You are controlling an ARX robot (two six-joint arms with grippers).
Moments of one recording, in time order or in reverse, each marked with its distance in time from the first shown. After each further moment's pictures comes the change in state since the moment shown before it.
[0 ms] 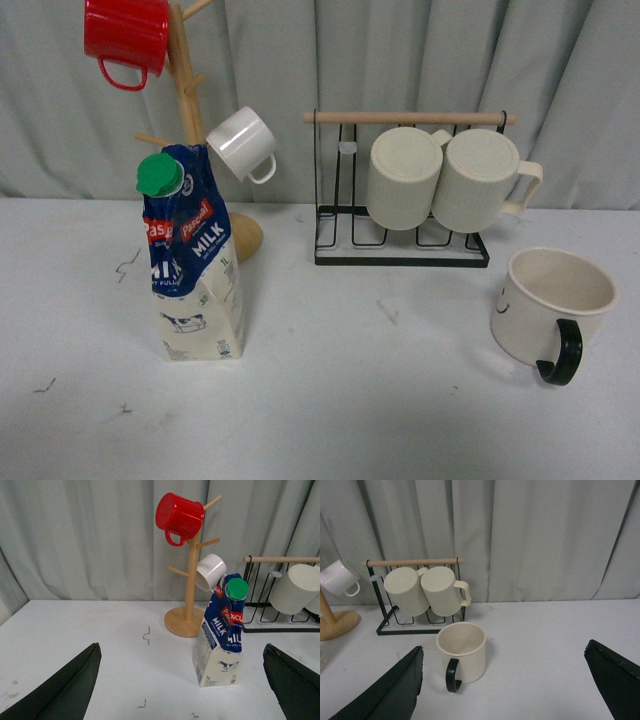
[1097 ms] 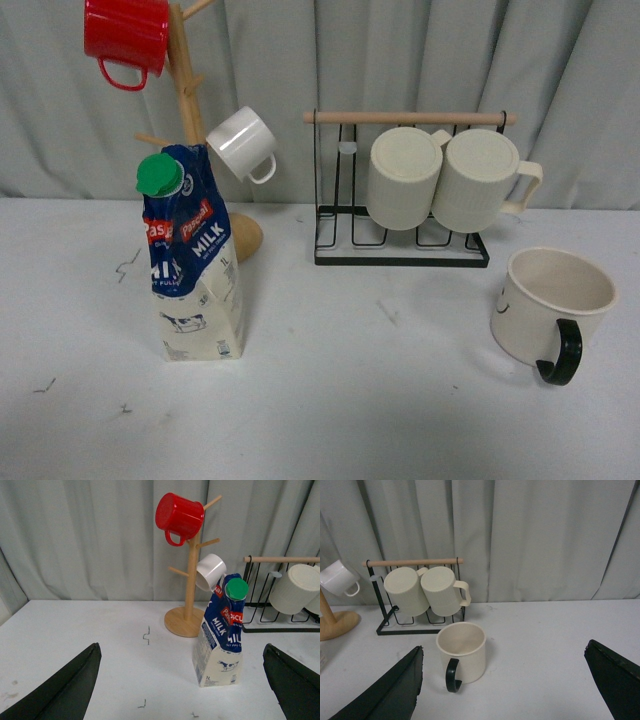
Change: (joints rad) left arm 0.000 0.000 0.000 0.000 0.000 0.000; right arm 0.000 0.000 0.000 0.000 0.000 0.000
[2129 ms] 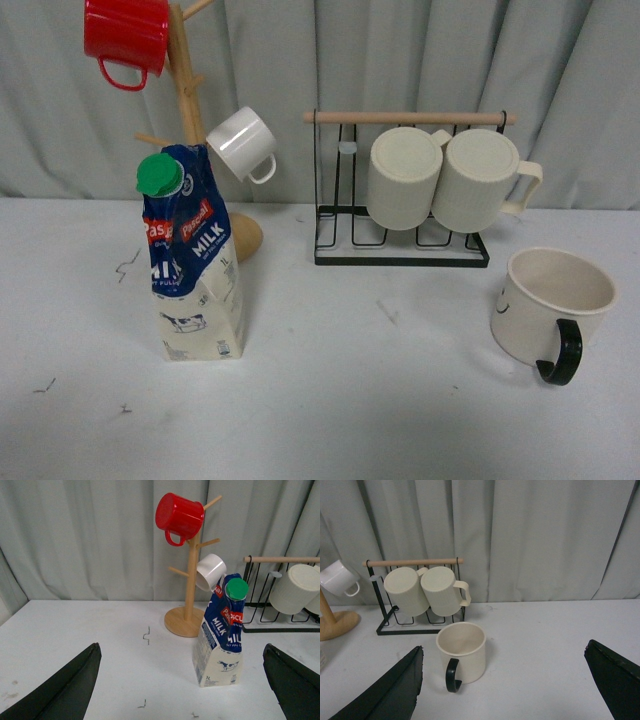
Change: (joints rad) left arm 0.000 0.000 0.000 0.000 0.000 0.000; right arm 0.000 0.000 0.000 0.000 0.000 0.000
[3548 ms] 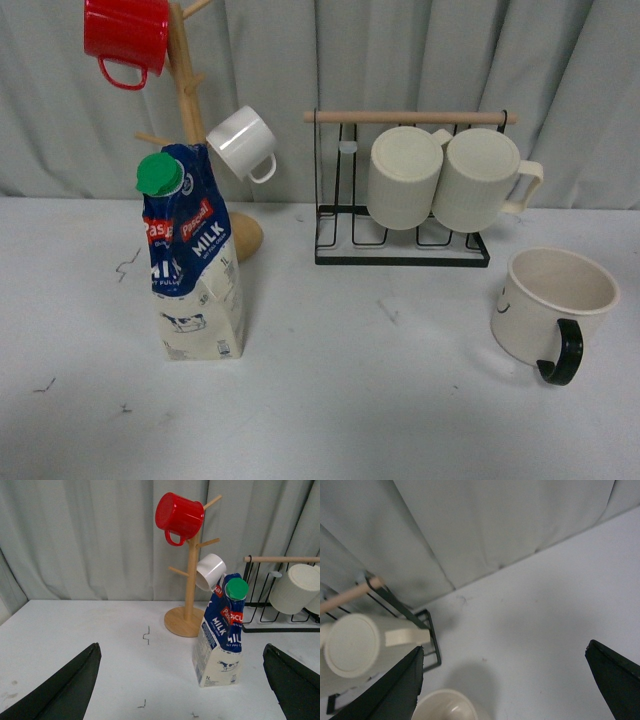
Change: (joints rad) left arm 0.000 0.000 0.000 0.000 0.000 0.000; right arm -0.063 1.561 0.843 0.284 0.117 0.344
